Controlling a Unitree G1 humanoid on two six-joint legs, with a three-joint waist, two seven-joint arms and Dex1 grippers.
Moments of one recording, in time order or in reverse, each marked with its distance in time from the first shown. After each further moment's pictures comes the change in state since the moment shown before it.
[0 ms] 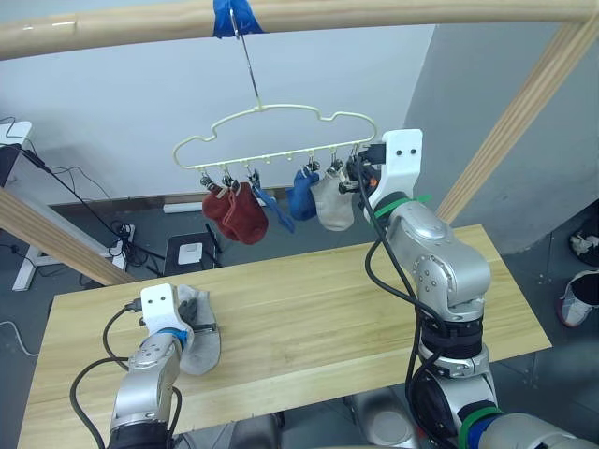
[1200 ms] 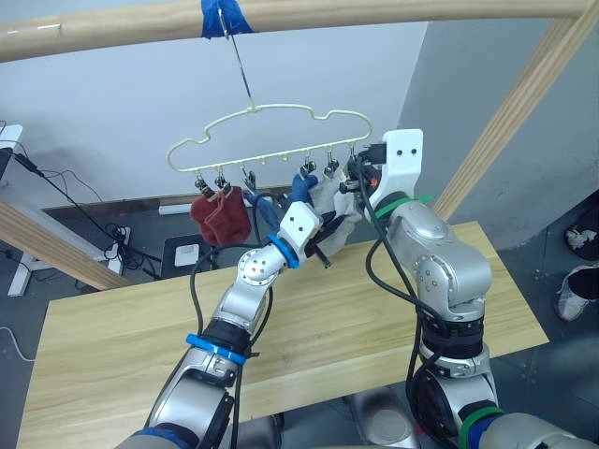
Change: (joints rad) left arm -0.569 -0.168 -0.386 0.310 0.170 -0.626 -0.327; right arm 0.000 -0.004 0.001 -0.001 0.000 0.002 -0.002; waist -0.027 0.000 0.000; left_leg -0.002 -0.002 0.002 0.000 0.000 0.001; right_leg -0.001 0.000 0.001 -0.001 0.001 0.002
